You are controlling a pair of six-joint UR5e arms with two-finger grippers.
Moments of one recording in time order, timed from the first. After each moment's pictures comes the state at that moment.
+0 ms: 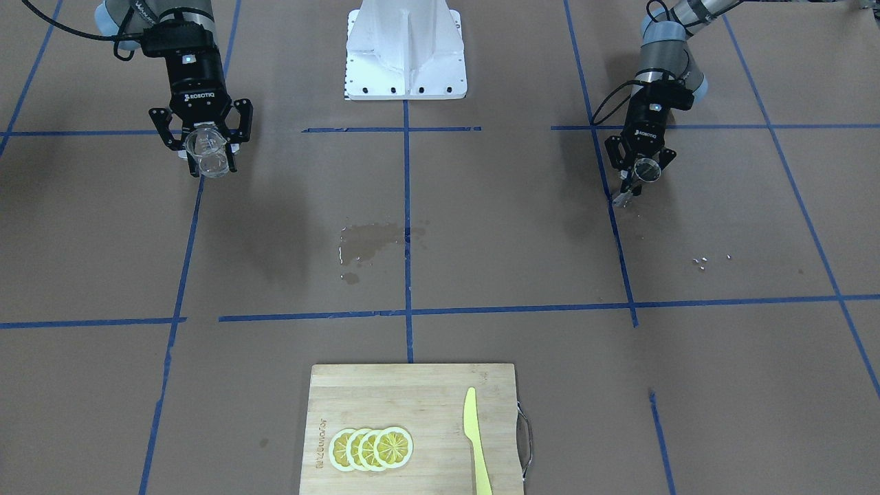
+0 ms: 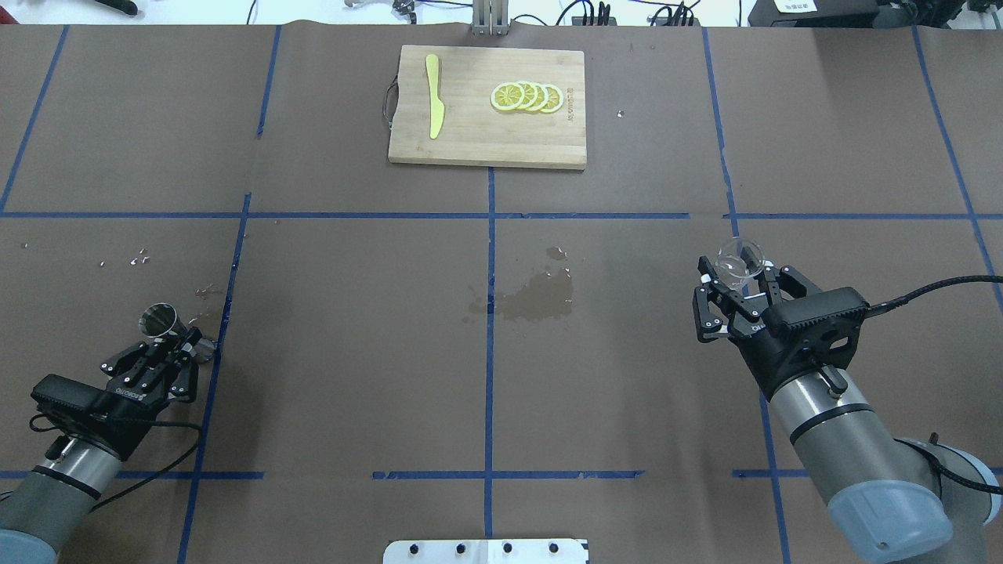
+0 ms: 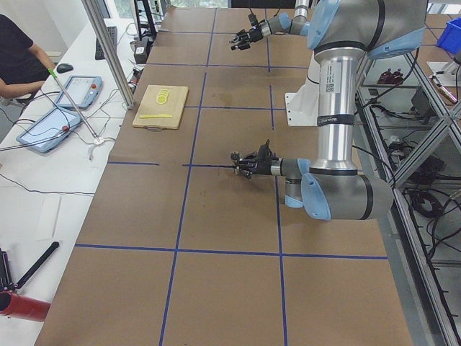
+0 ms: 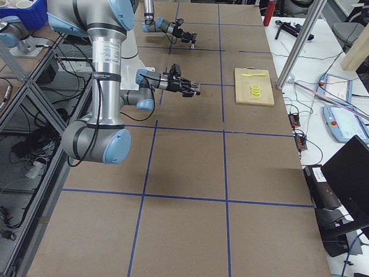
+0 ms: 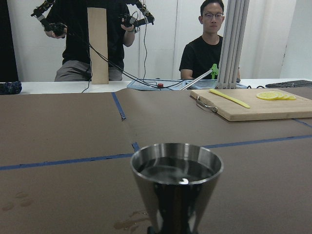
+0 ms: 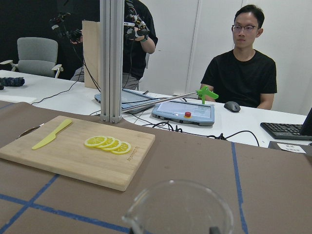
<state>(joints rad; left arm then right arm) -0.06 -1.50 -1.43 -3.30 -0.49 -0.84 0.17 -1.64 2.03 -0.70 0.57 0.93</state>
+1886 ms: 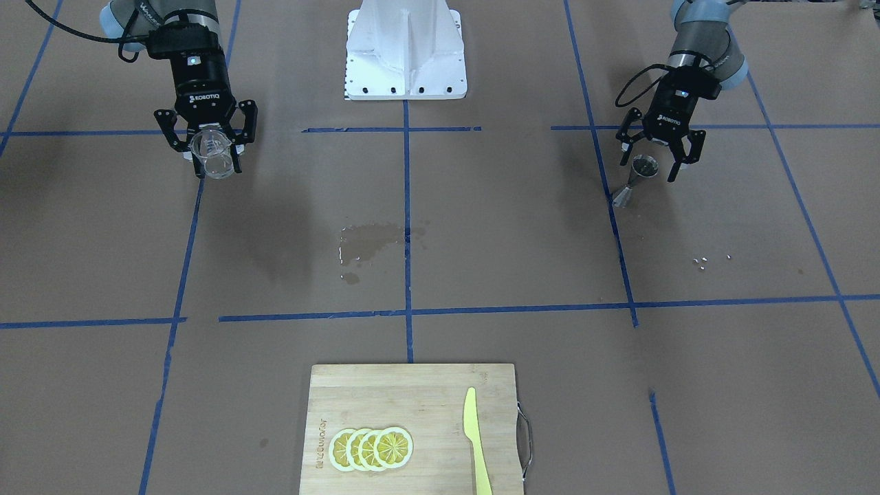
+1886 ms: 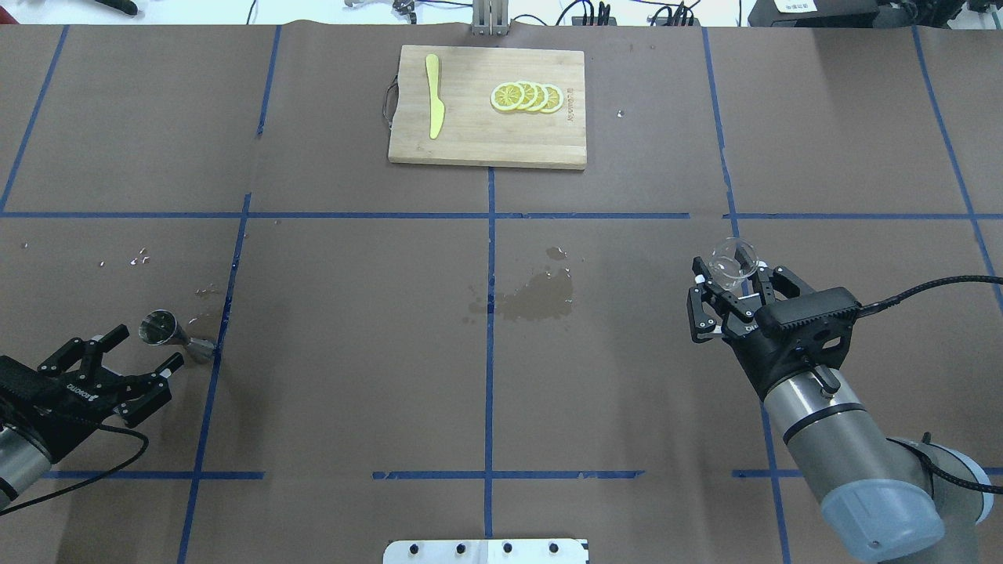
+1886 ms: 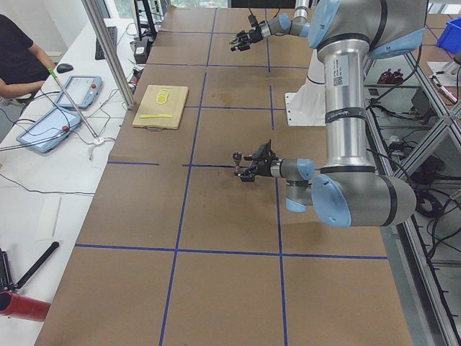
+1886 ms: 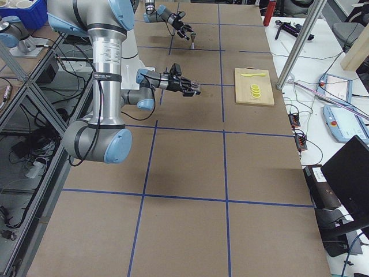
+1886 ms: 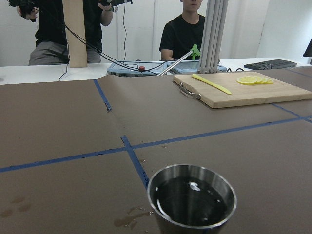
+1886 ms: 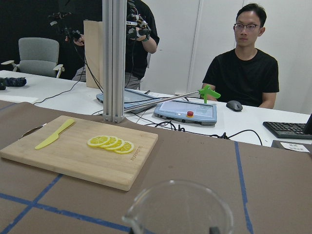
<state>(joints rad) -0.13 -1.31 -1.61 -3.27 -0.78 -0.75 0.17 -1.63 2.02 -0.70 0.57 0.93</state>
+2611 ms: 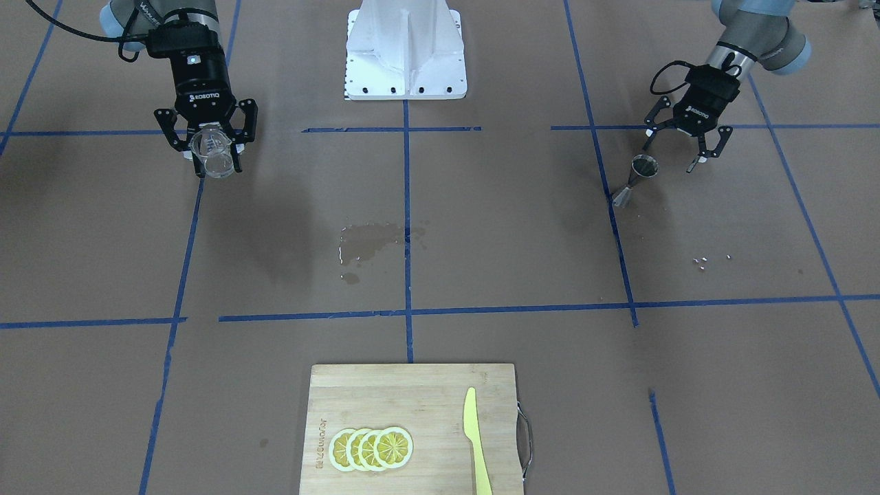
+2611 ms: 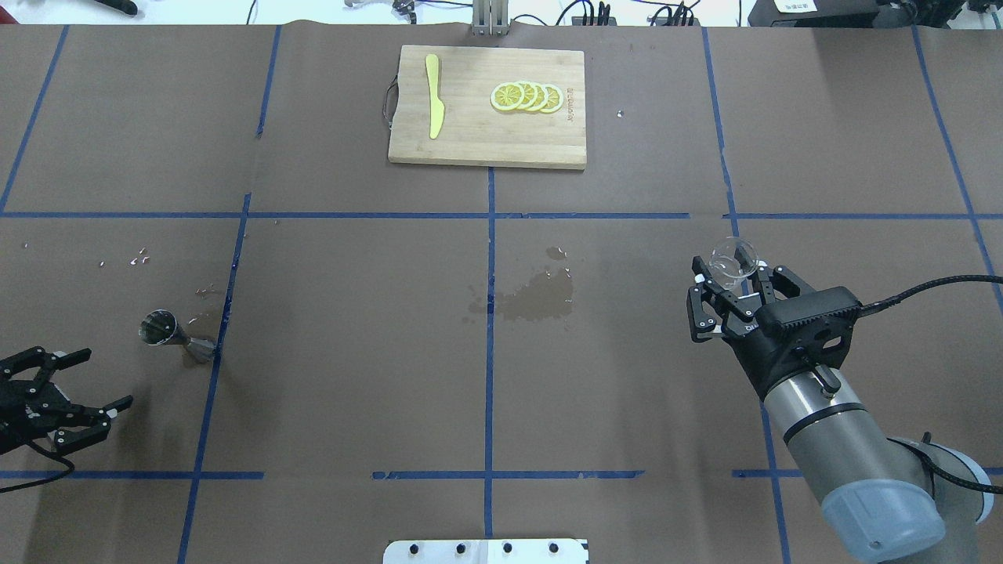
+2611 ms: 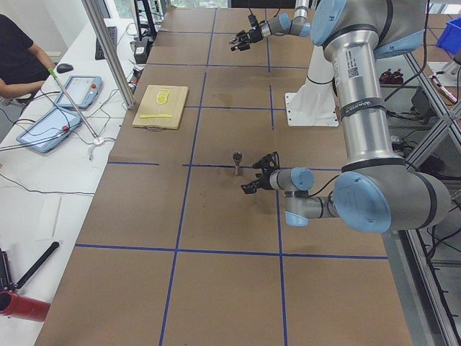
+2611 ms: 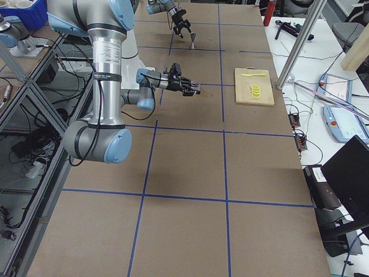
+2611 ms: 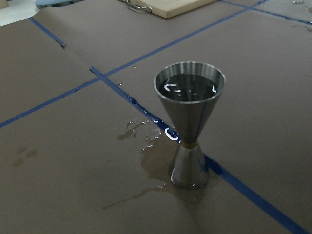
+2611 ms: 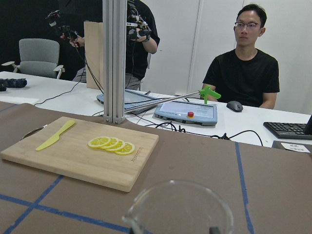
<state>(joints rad) -0.31 -1.17 -1.62 -3.25 -1.27 -0.49 0.17 -1.63 2.02 -0.70 0.57 0.93</state>
